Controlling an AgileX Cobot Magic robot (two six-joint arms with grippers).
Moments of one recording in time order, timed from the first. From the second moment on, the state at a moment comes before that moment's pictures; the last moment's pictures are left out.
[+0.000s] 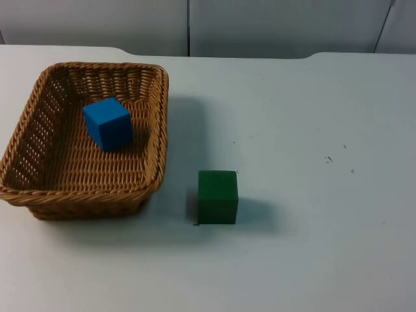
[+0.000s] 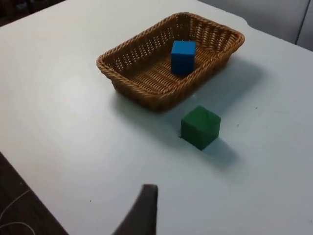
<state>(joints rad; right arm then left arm) 0.75 0.19 -0.55 0.03 0.91 -0.05 0.00 0.00 -0.54 -0.09 1.15 0.04</state>
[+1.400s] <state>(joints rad) 0.75 0.00 -0.52 0.00 1.09 0.05 0.00 0.00 -0.51 -0.09 1.09 0.02</state>
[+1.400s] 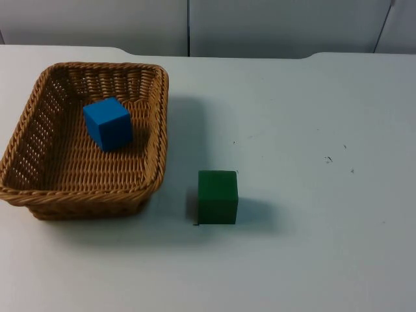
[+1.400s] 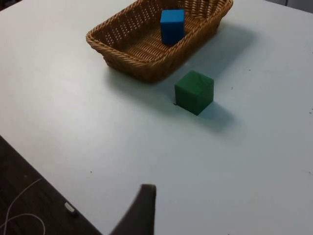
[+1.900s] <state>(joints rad) 0.75 0.00 -0.52 0.00 1.09 0.05 0.00 0.00 -0.51 -0.09 1.09 0.02</state>
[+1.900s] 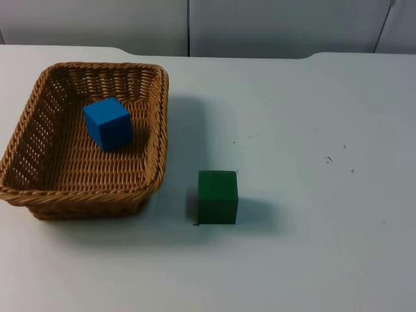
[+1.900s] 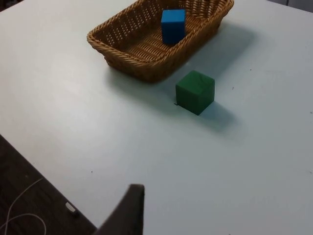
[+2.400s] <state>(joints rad) 0.75 0.00 -0.52 0.00 1.09 0.05 0.00 0.00 -0.51 -0.09 1.09 0.02</state>
